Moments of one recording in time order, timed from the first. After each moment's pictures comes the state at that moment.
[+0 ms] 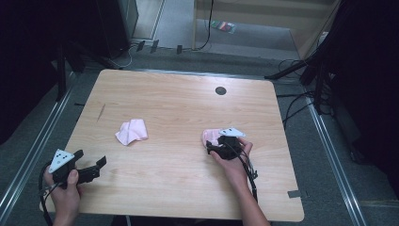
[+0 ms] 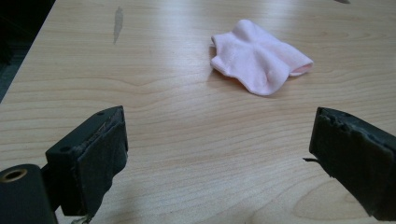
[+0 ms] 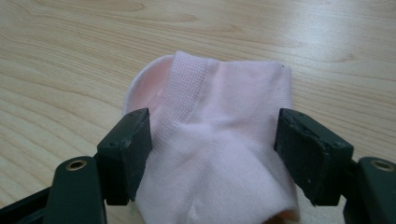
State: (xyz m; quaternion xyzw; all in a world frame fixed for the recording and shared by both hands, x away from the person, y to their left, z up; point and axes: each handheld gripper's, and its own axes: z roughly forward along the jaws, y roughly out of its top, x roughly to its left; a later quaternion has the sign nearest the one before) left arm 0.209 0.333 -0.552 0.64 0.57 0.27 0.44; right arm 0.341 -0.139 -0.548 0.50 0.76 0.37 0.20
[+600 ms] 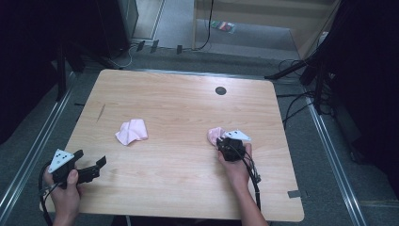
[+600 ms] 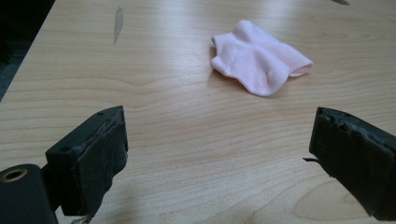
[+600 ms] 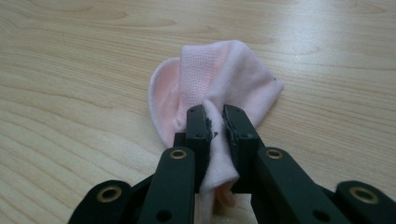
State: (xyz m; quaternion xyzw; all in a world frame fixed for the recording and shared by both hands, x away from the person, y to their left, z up) left arm 0.208 0.334 -0.552 0.64 0.57 0.27 0.45; right arm 0.334 -0.152 -0.549 0.51 0.74 0.38 0.22
